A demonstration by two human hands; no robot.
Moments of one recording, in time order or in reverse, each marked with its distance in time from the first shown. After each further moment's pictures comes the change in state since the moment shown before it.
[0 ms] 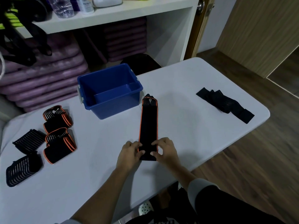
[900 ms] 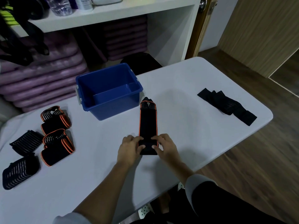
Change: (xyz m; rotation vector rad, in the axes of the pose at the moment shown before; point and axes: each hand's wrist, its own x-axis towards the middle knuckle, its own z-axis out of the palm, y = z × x) left_hand 0.026 0.006 -0.002 0.141 0.123 0.112; right_hand 0.024 0.005 -0.002 0.005 0.046 -0.073
